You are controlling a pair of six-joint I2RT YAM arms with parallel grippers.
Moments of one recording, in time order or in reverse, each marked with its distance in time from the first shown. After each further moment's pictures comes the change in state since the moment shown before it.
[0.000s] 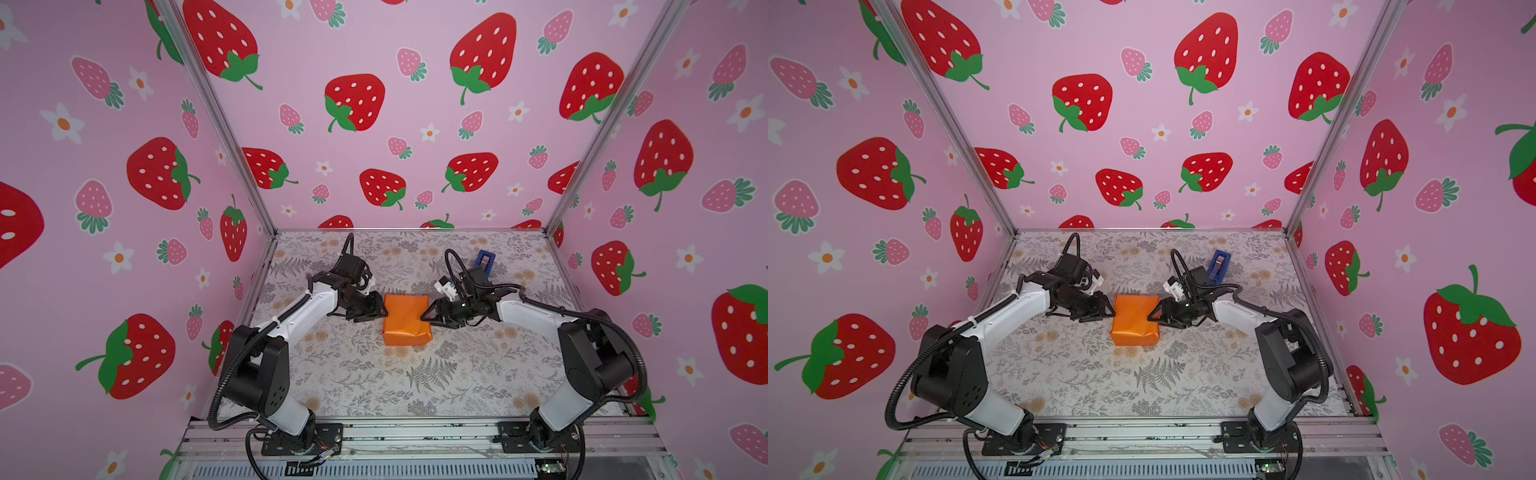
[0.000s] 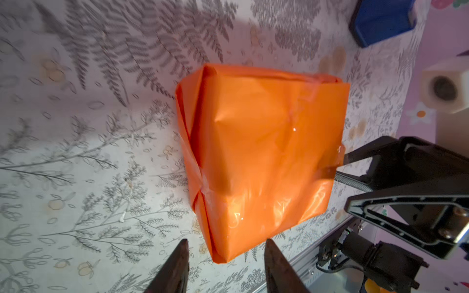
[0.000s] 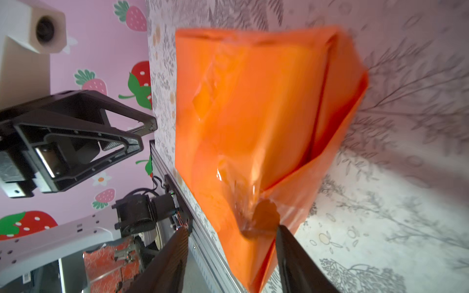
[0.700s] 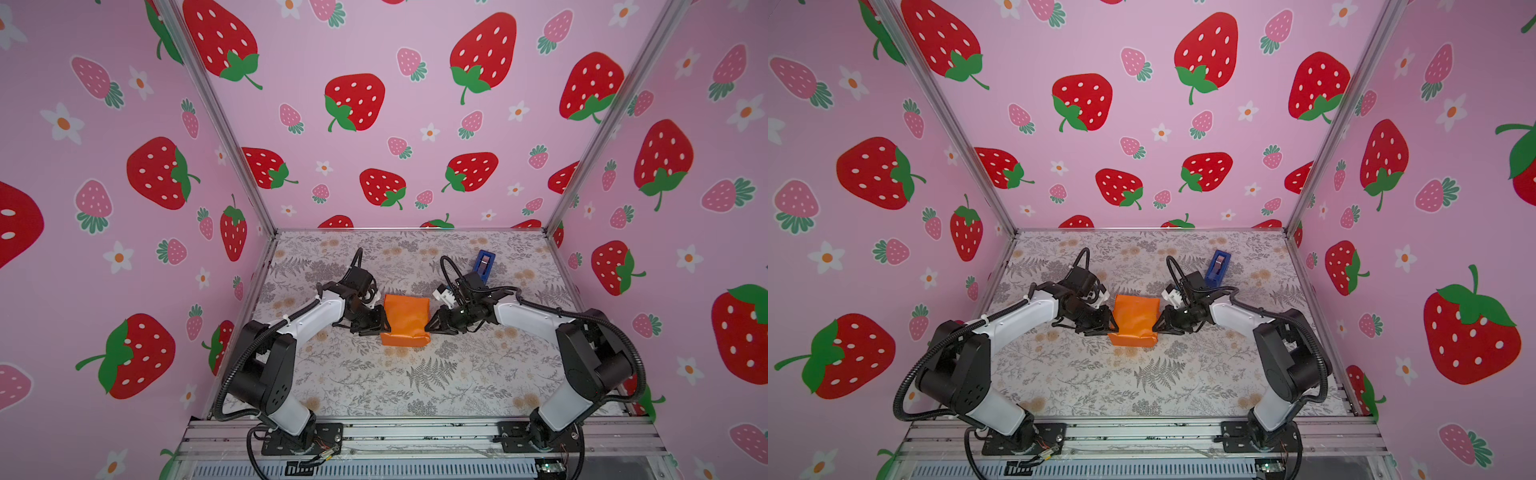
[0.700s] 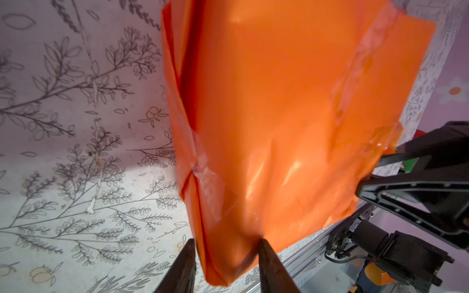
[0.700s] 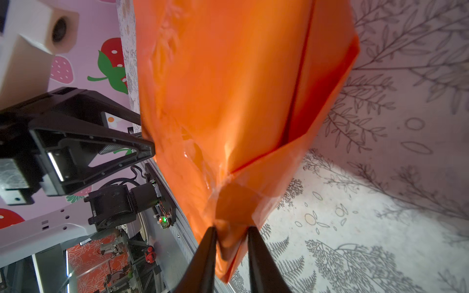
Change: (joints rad) left arm -0.026 0.021 -0.084 0.066 0.011 -0.045; right arm 0.004 0.011 0.017 -0.076 0.051 -0.056
